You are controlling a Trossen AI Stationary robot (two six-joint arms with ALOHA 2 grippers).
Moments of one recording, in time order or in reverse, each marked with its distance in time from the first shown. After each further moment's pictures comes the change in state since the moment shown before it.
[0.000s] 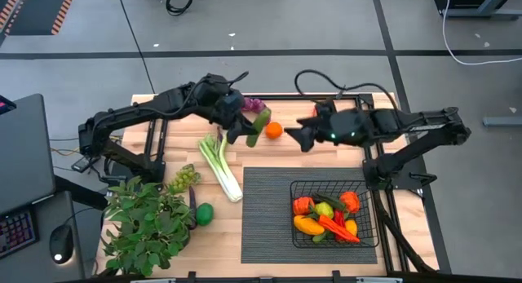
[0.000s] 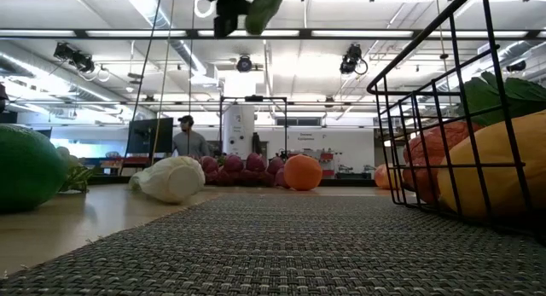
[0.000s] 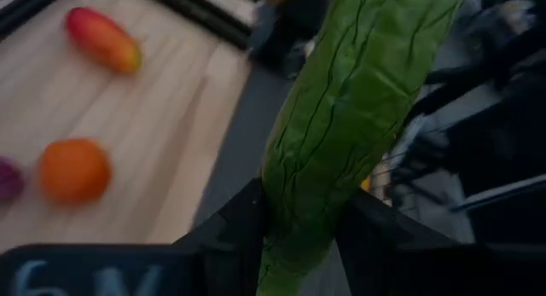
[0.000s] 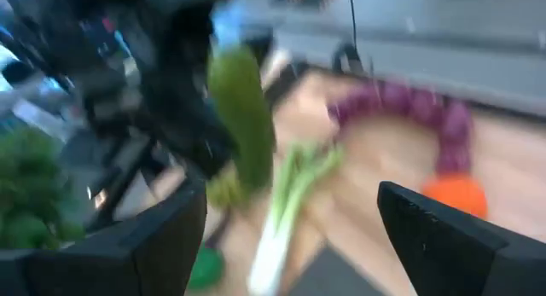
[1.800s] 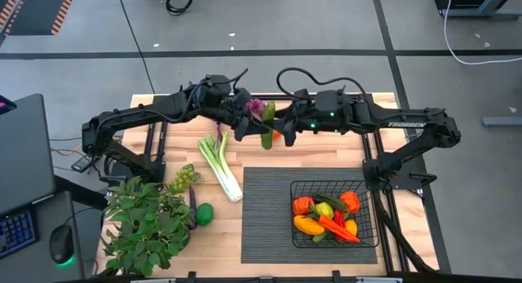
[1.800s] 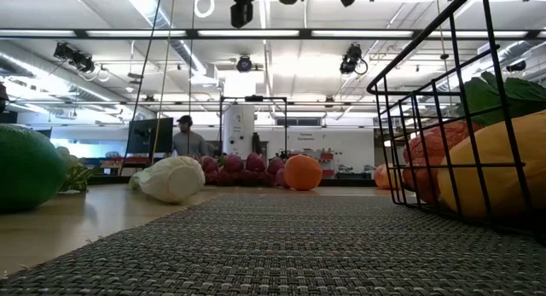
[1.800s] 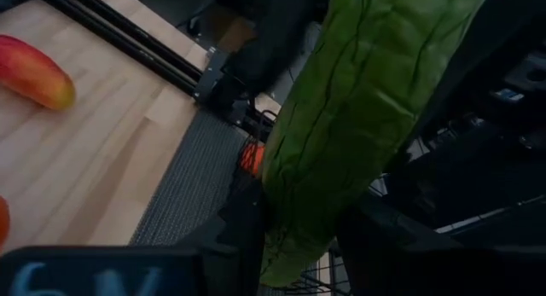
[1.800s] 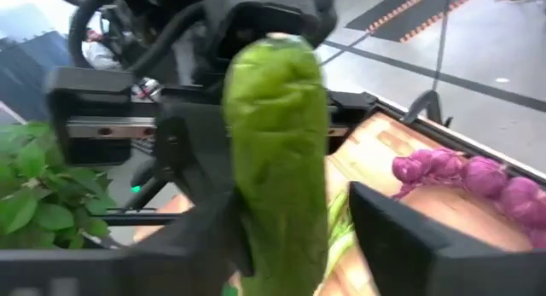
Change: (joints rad) left arm -0.050 0.033 -0.002 0.246 0.035 -0.223; right arm -0.206 0.115 -0.022 0.362 -0.343 -0.339
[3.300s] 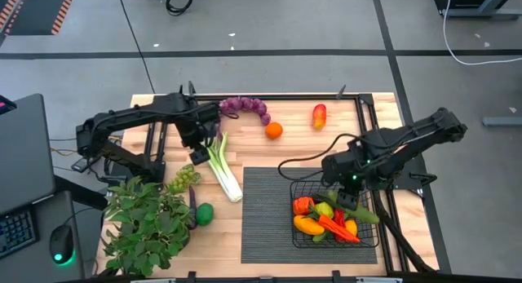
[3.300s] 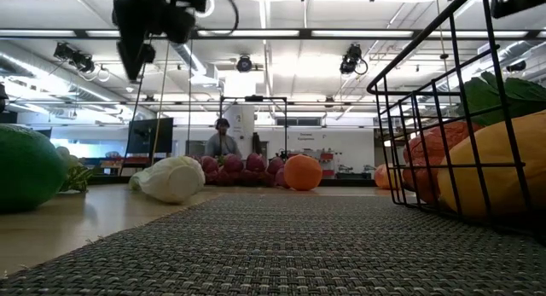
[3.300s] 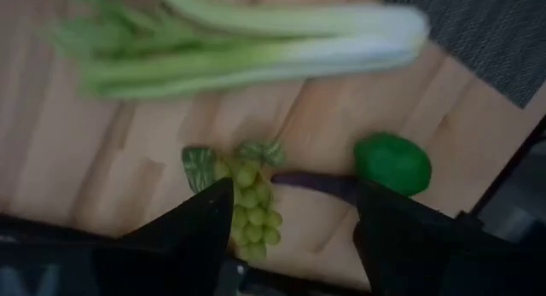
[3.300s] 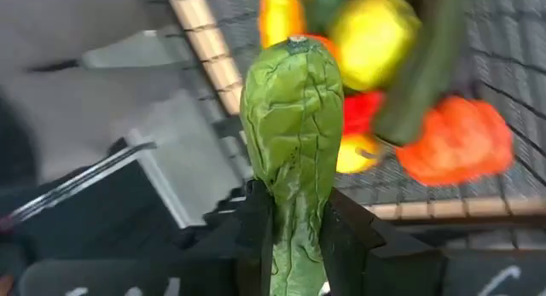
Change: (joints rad) left arm 0.044 -0.053 -0.071 -1.145 -0.232 0.421; right arm 0.371 -0.076 -0.109 -0.998 -0.674 0.327
